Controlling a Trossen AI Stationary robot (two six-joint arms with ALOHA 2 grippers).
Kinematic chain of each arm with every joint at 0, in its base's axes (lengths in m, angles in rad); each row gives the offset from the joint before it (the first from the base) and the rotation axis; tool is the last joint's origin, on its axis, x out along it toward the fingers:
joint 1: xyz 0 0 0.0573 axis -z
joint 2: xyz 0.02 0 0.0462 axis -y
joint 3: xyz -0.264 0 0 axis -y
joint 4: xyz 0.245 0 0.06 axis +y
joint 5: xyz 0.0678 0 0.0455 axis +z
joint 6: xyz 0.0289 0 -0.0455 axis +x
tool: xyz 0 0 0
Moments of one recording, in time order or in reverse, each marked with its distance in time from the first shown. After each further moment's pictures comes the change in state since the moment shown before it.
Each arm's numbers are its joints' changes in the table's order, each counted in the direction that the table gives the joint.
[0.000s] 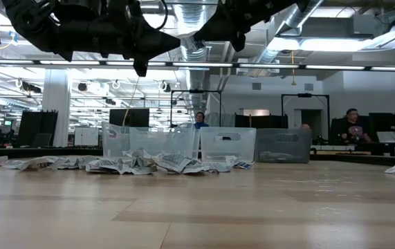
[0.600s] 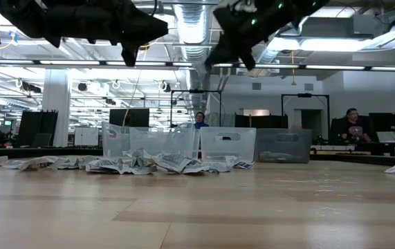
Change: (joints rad) left arm 0.001 0.196 0.001 0.197 0.003 -0.084; right arm 0.199 -0.024 0.001 0.018 -0.049 0.160
